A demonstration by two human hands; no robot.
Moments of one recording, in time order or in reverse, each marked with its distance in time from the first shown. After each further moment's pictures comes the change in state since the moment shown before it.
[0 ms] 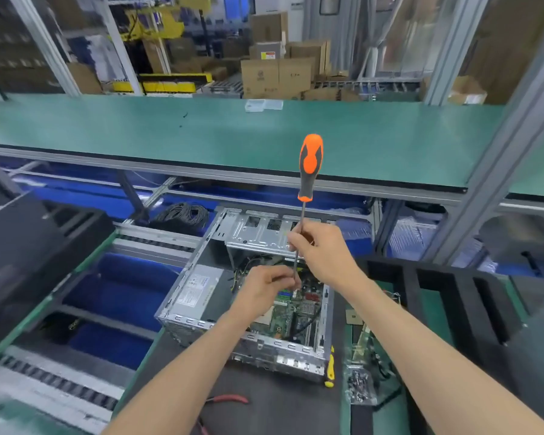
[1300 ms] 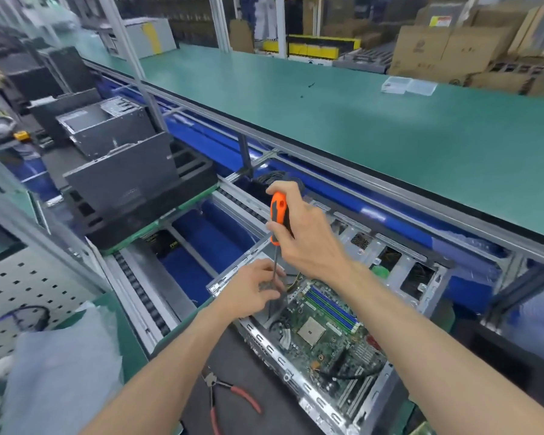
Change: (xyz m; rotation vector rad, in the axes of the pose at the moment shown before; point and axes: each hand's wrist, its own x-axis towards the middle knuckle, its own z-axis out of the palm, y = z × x) left_hand -0.031 -0.057 -0.093 0.421 0.312 -0.195; right_hand 0.107 -0.031 0.109 0.125 -0.317 -0.696
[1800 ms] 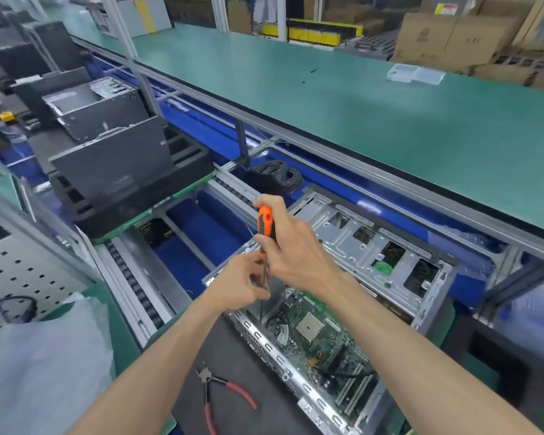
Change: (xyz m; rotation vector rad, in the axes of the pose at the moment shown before) left_hand 0.004 -0.016 -0.009 -0.078 -0.007 -0.066; right_hand -0.013 0.005 0.033 0.010 -0.103 0.041
